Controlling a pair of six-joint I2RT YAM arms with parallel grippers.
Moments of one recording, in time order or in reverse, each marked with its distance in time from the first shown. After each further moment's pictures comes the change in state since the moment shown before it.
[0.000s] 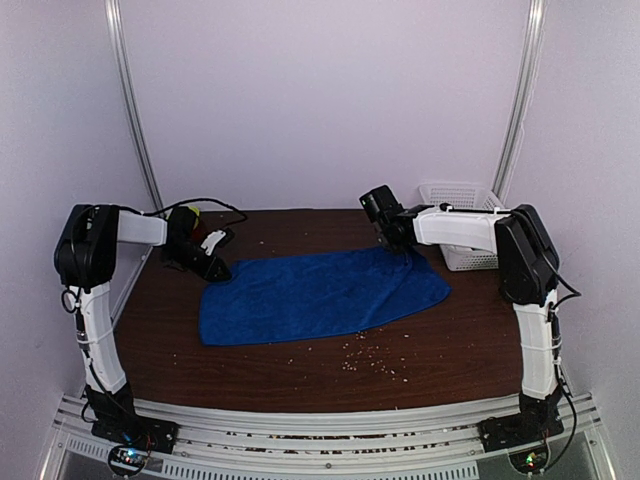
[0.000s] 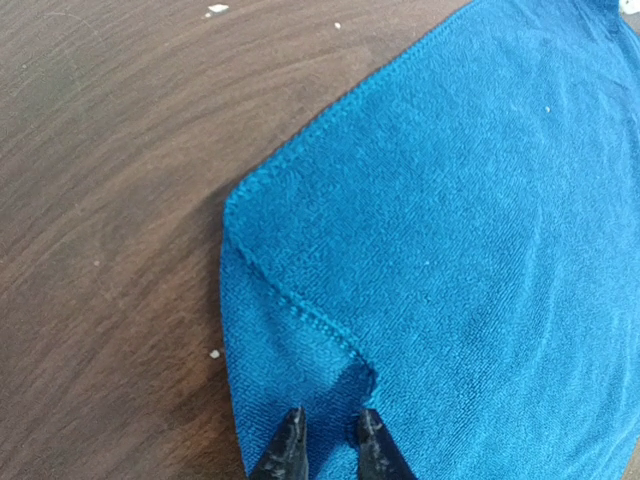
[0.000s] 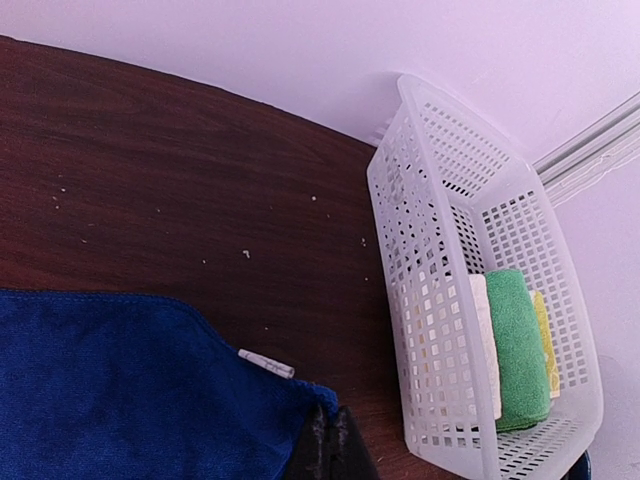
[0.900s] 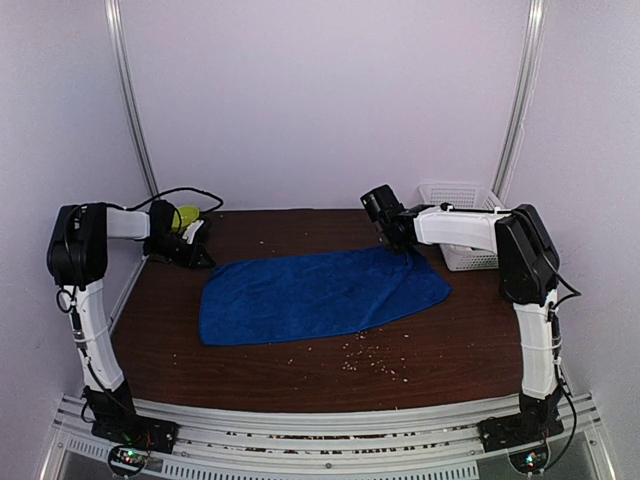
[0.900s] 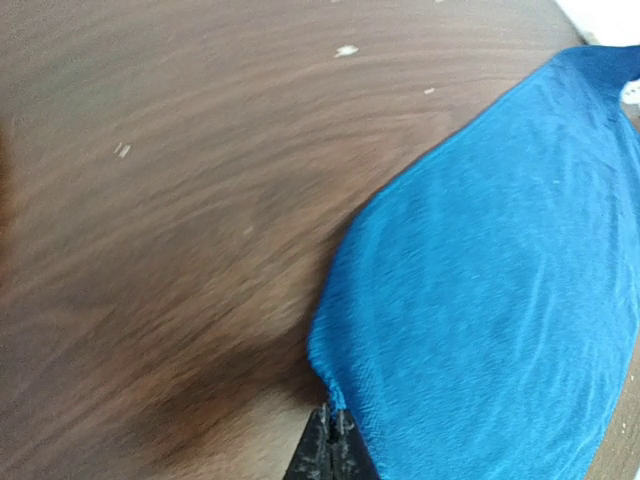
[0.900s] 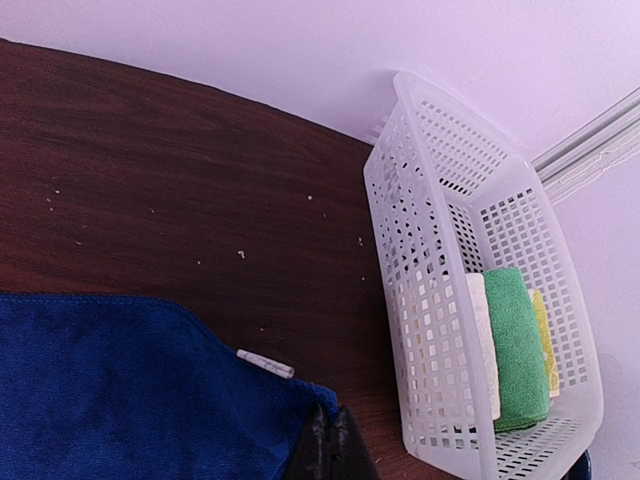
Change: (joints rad) left arm 0.127 0.008 0.063 -0.051 0.103 -0.098; right arm -0.005 0.000 0.000 0.000 0.001 0.002
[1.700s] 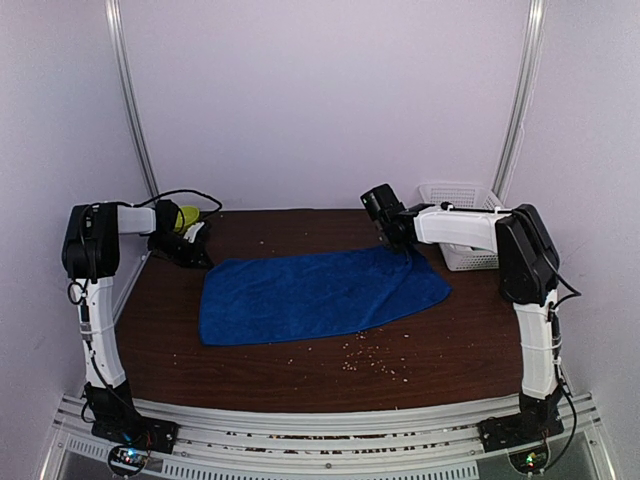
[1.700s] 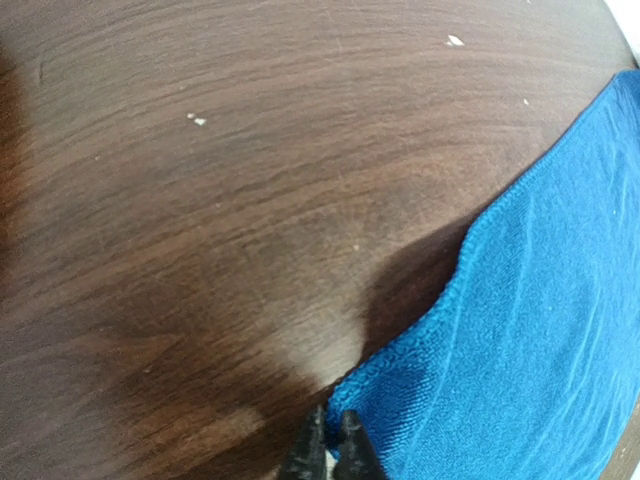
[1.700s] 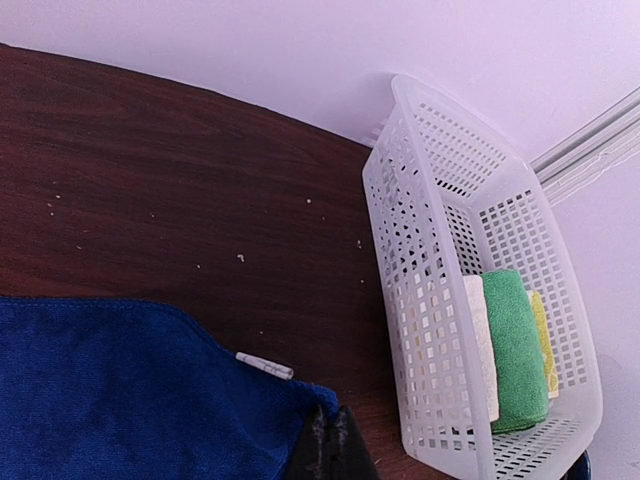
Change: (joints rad) left arm 0.015 0.161 0.208 -0.141 -0.057 -0.053; right arm -0.001 0.000 0.008 -0.004 0.000 0.001
